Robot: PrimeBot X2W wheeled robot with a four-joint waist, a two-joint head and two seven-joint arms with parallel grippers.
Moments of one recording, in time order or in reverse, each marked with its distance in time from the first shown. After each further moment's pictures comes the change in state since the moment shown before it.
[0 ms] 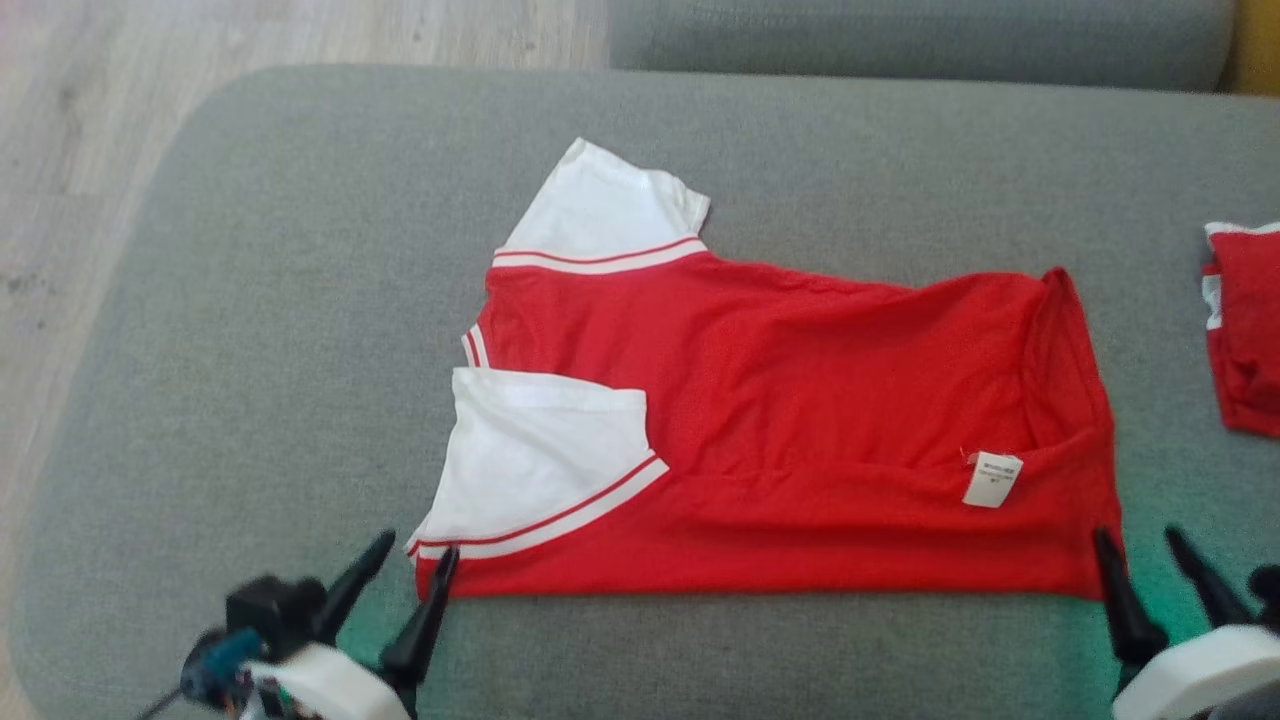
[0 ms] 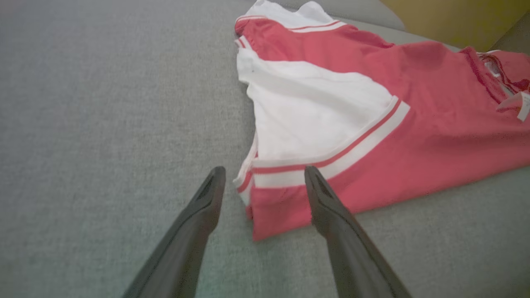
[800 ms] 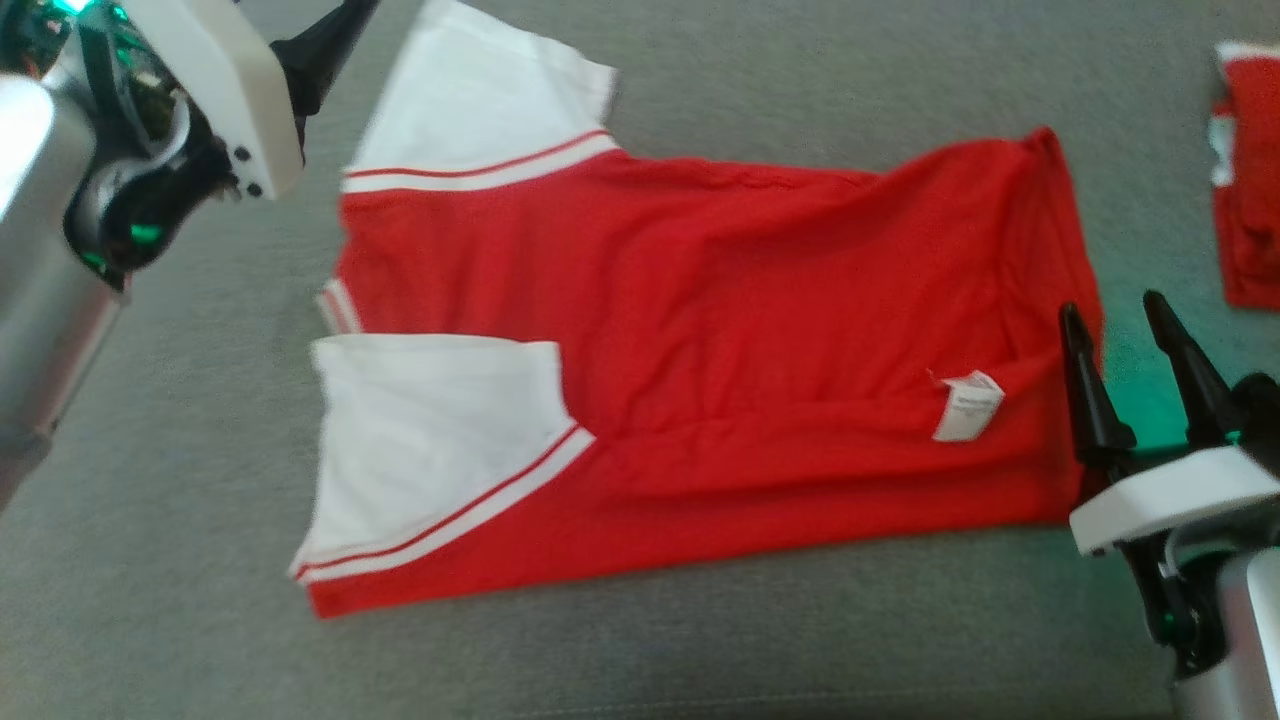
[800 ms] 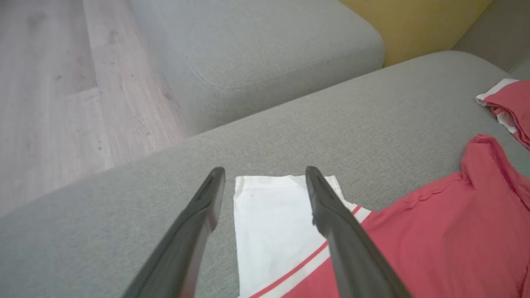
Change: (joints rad) left arm -0.933 0.075 -0.010 0.021 -0.142 -0.127 0.663; right arm -0.281 0.009 0.065 -0.099 -0.094 0.000 -0.069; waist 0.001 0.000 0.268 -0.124
